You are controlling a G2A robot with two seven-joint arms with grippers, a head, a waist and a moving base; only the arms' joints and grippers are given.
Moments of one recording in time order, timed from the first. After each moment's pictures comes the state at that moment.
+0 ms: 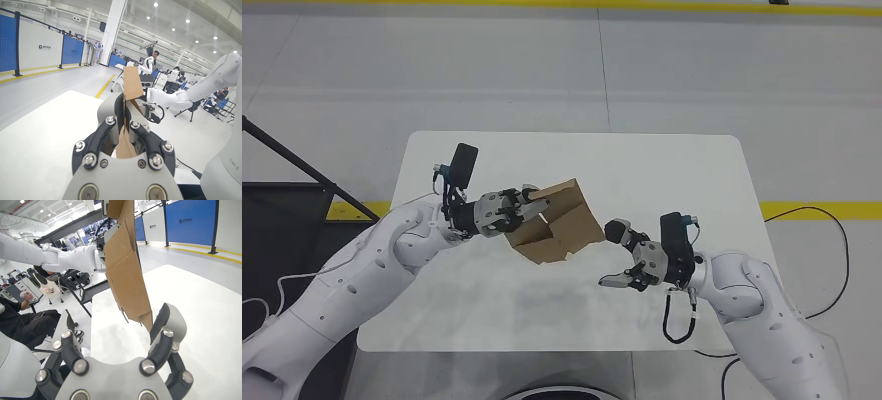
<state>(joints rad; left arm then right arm) 0.72 -0.81 -0.69 -1.44 0.43 -1.01 0.24 -1.11 -1.00 1.13 -1.61 -0.52 -0.98 0.32</state>
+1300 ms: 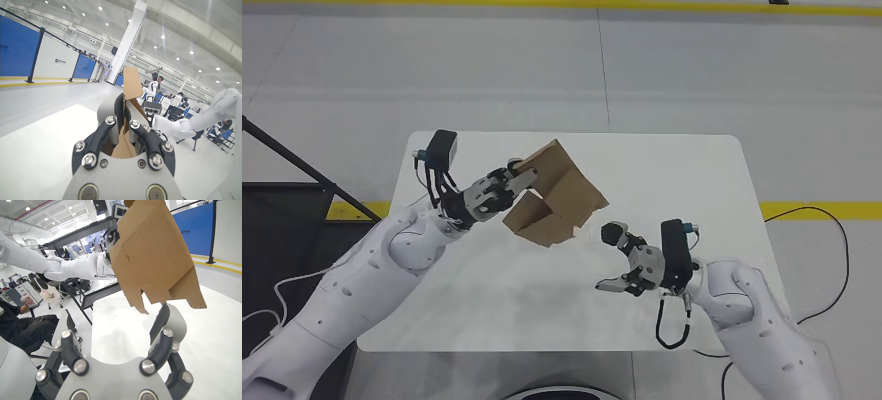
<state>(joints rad) 0.81 -0.86 -0.82 -1.48 0.23 -0.94 0.18 -1.13 -1.03 1.10 -1.59 -0.61 -1.00 0.17</state>
